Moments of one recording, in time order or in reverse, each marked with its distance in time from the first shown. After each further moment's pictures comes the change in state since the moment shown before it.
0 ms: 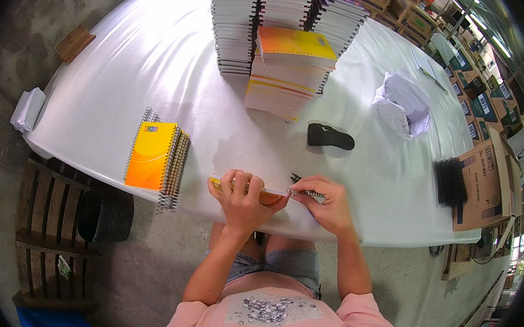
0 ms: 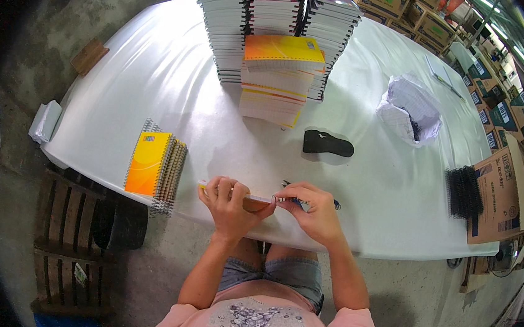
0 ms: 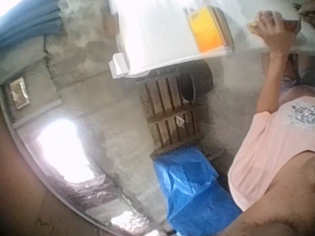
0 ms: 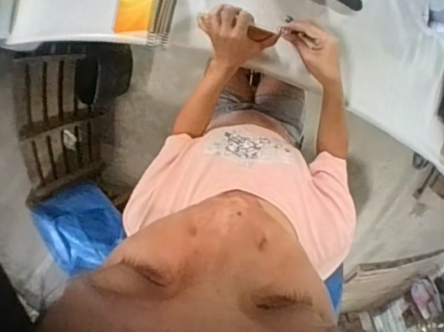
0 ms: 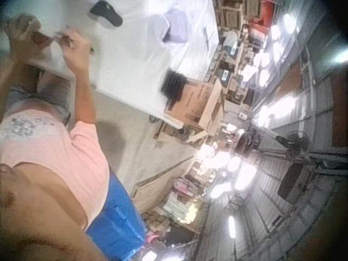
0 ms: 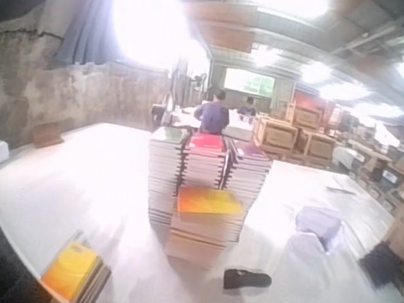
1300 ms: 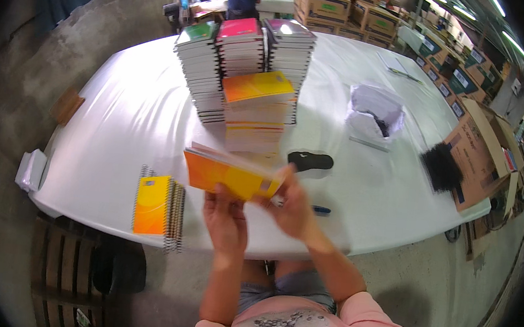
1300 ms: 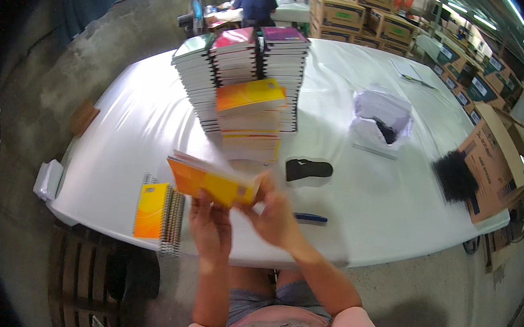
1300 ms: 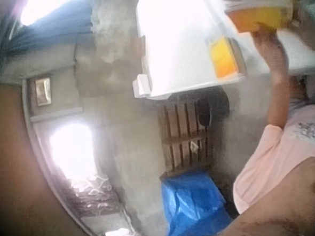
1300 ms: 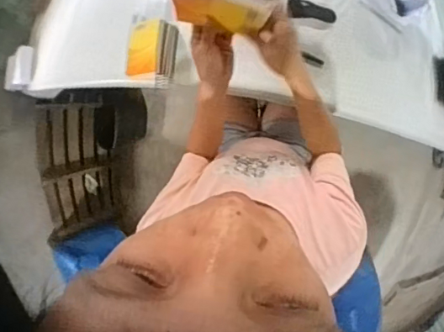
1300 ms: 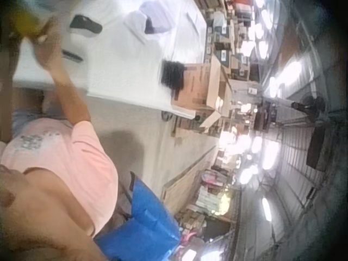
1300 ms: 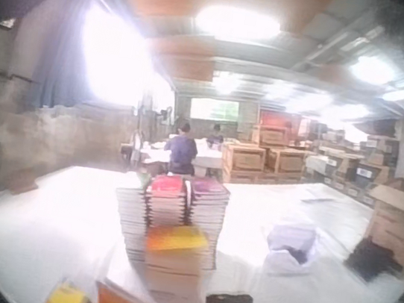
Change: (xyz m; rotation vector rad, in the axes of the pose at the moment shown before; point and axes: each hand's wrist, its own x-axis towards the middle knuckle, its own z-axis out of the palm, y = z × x) left_hand 0.063 0.014 -0.025 -1.825 0.148 -0.831; right_hand 0.041 -0.031 0.039 0.337 0.212 -0.212
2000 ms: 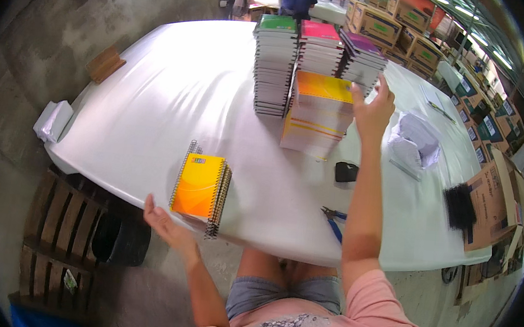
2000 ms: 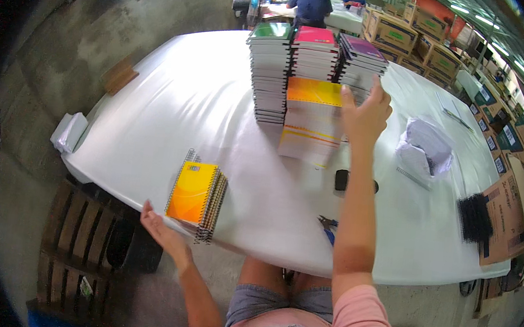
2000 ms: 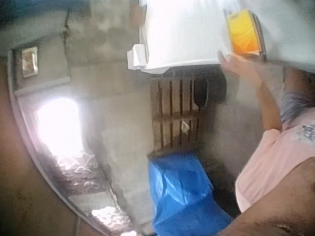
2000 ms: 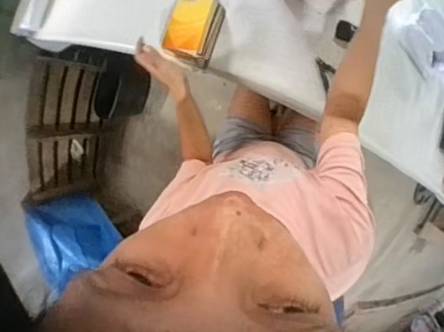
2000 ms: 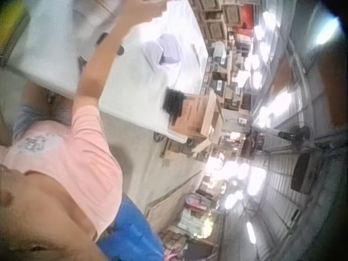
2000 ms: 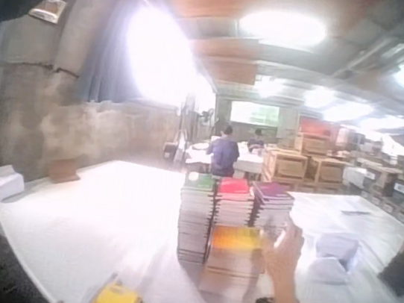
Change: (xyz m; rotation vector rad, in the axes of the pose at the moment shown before) left_hand -0.001 0.106 -0.134 1.092 0.625 0.643; right_hand 0.175 0.008 -0.038 -1.081 0.789 -0.382
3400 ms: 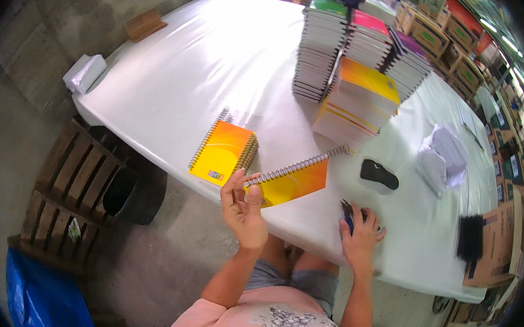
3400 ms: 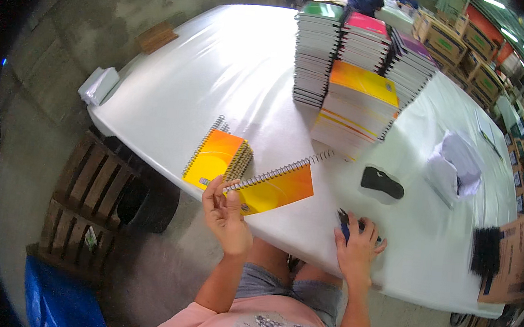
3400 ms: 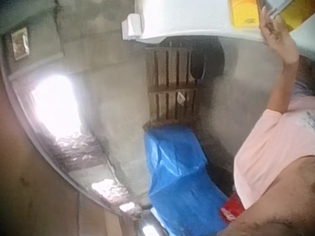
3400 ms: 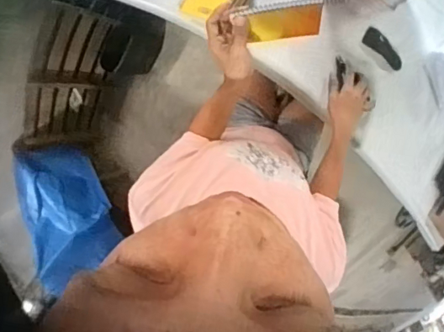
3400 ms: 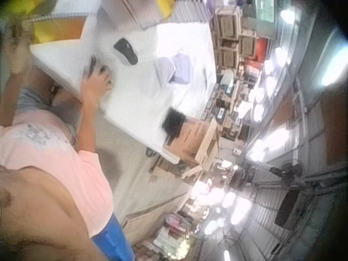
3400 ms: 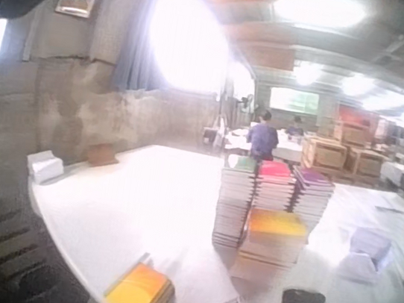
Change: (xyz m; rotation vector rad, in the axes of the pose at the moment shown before) left_hand -0.083 0.064 0.043 -0.509 -0.165 -0.108; right_hand -0.170 0.021 -0.171 -0.344 -1.120 -0.035
